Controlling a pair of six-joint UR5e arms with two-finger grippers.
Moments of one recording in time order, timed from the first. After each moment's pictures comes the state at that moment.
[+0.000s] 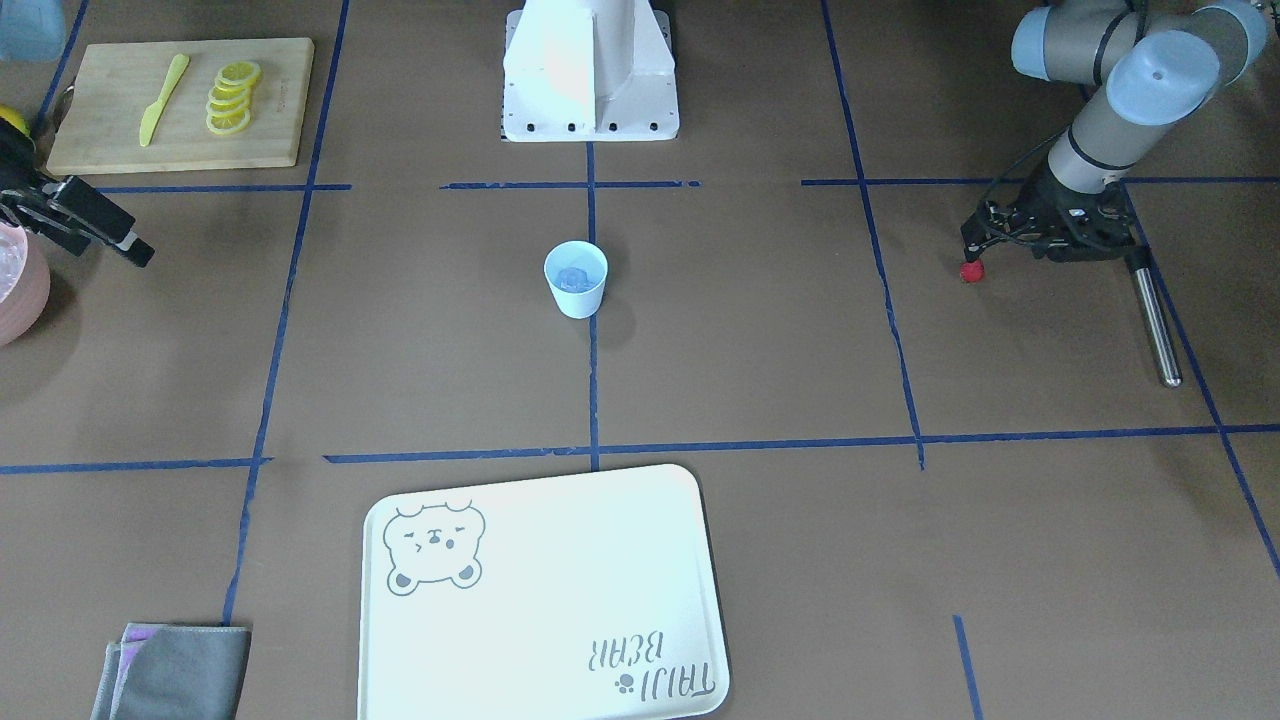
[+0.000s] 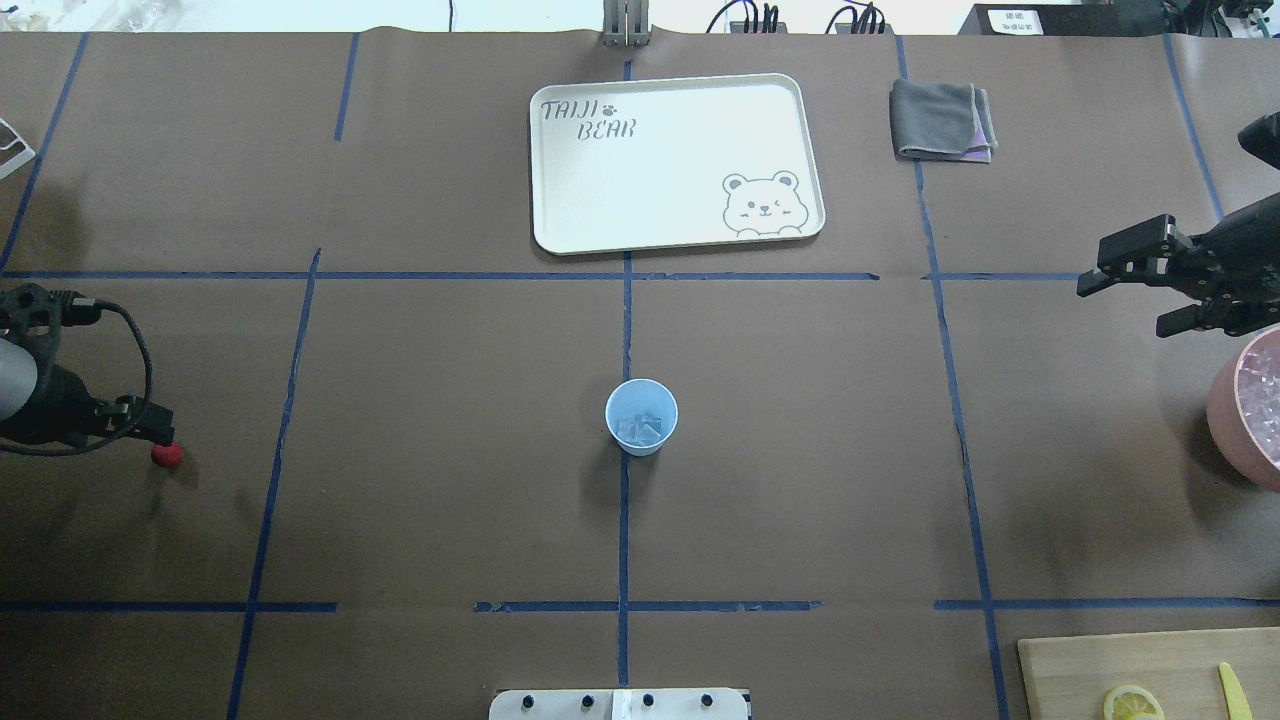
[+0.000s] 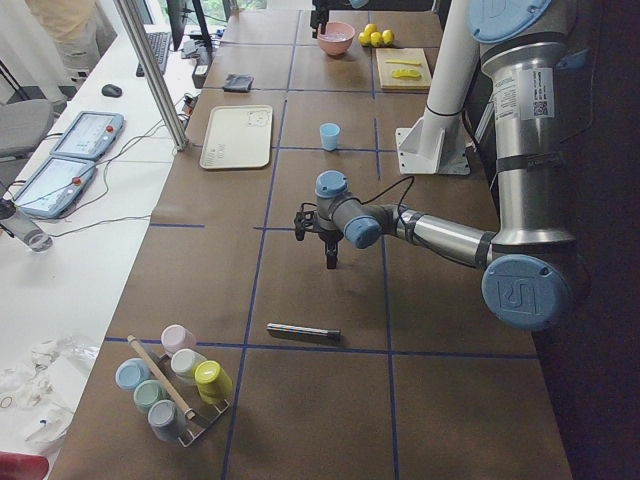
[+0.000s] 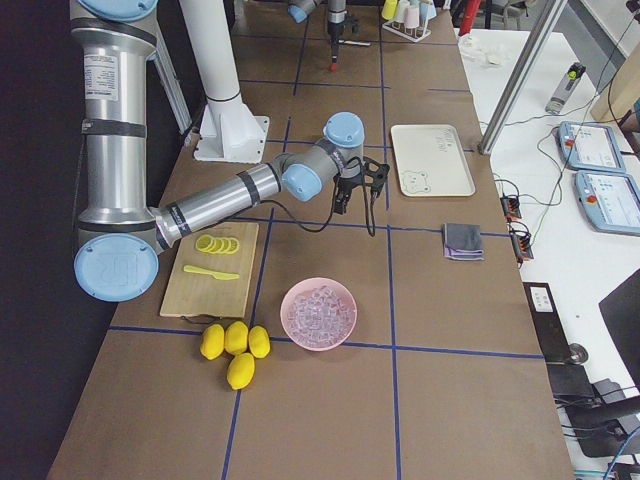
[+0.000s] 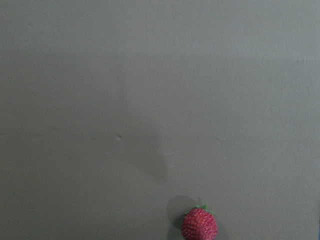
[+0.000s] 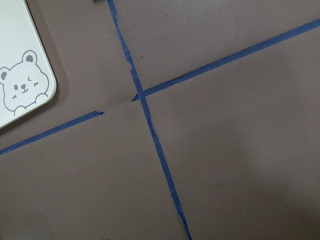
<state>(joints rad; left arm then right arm) -0.77 -1.43 -1.87 -2.03 -2.08 -0.99 1.10 -1.61 2.03 -1.26 2.37 1.19</state>
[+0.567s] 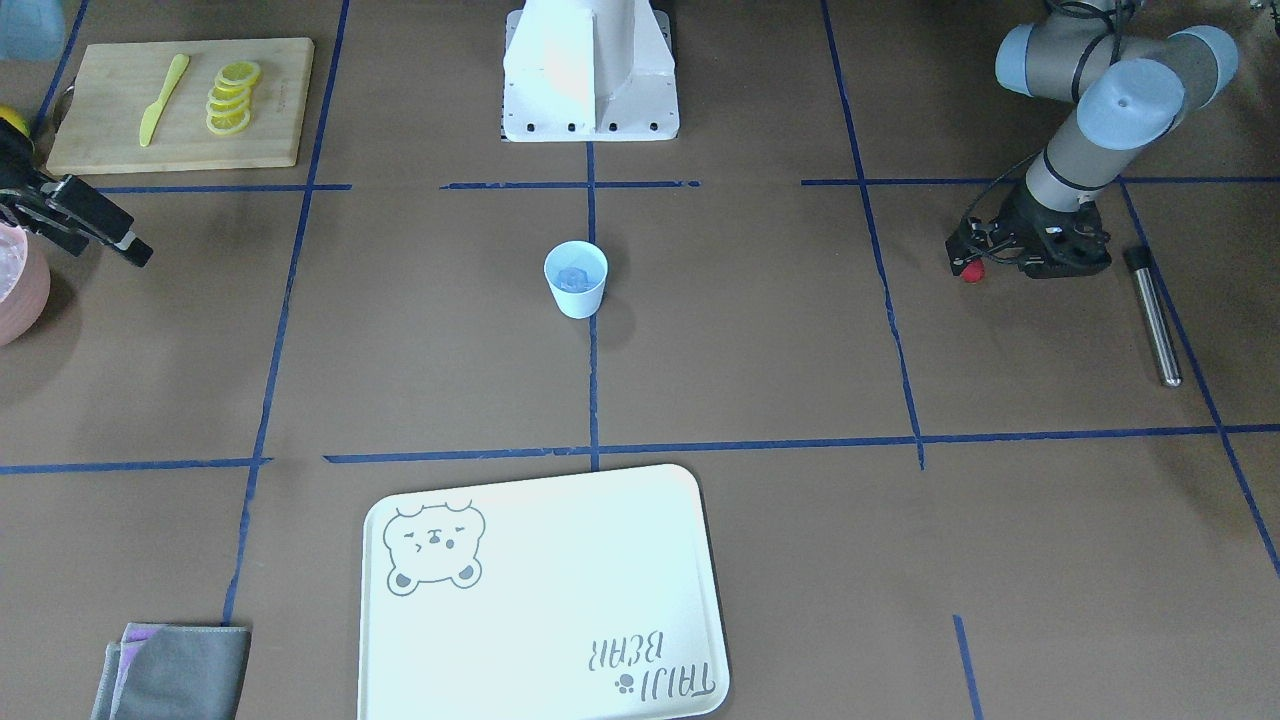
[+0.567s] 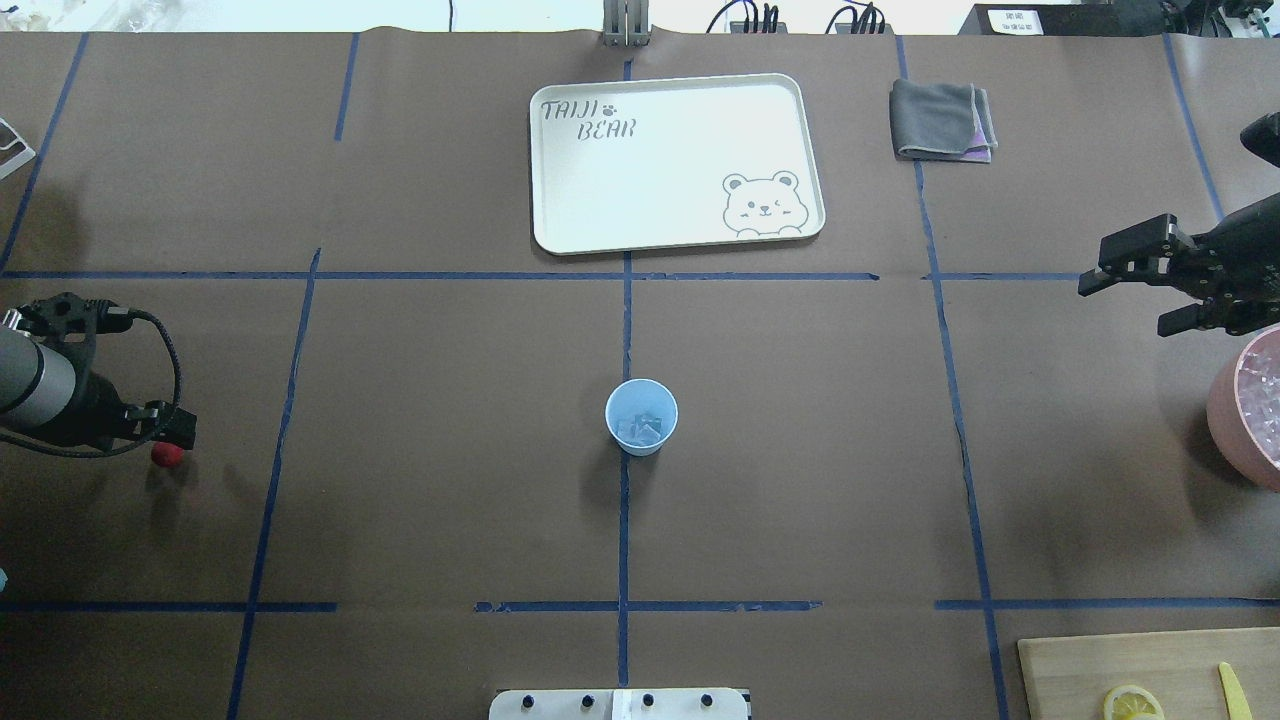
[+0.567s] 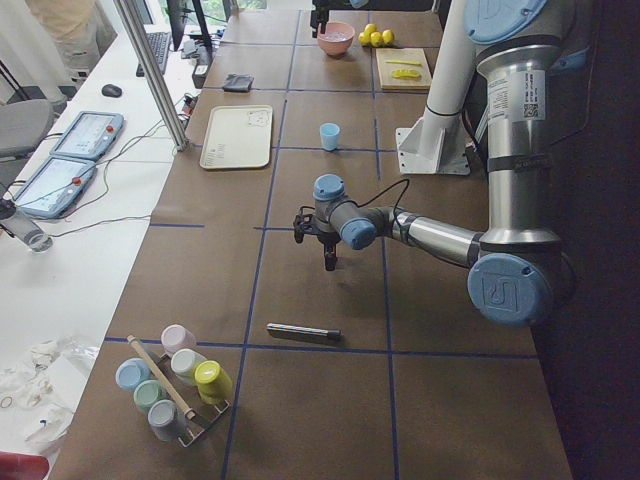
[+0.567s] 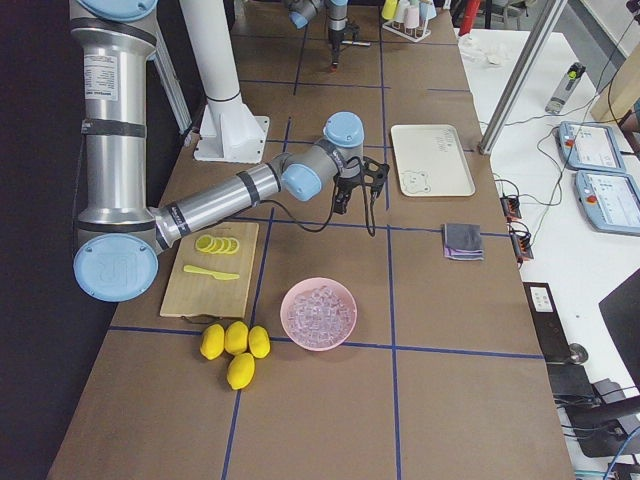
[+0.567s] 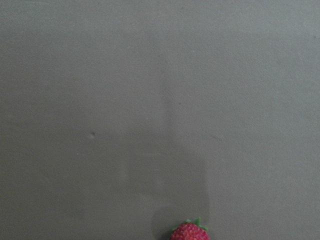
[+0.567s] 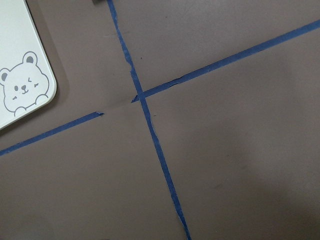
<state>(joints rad) -0.76 -1.47 -1.82 -2.03 -2.07 -1.00 1.10 -1.61 2.03 -1.26 2.36 1.19</state>
